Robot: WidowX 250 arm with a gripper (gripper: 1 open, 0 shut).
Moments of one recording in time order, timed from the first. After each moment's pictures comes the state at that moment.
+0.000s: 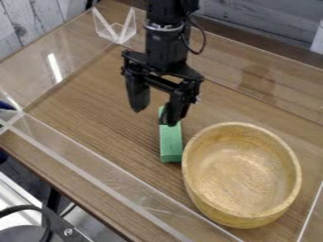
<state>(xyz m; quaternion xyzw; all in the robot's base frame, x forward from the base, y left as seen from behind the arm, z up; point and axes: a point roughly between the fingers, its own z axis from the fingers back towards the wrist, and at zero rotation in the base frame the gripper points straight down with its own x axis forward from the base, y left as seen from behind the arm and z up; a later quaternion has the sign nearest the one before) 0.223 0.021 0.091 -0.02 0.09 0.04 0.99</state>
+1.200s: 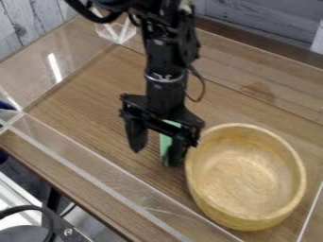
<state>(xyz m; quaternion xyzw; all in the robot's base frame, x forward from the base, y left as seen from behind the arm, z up) 0.197 -0.010 0.051 -0.01 0.11 0.04 0.99</state>
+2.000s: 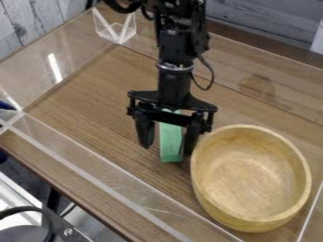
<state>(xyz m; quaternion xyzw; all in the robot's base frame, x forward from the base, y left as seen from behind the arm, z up) 0.215 0.000 0.053 -0.02 0.14 0.18 0.97</state>
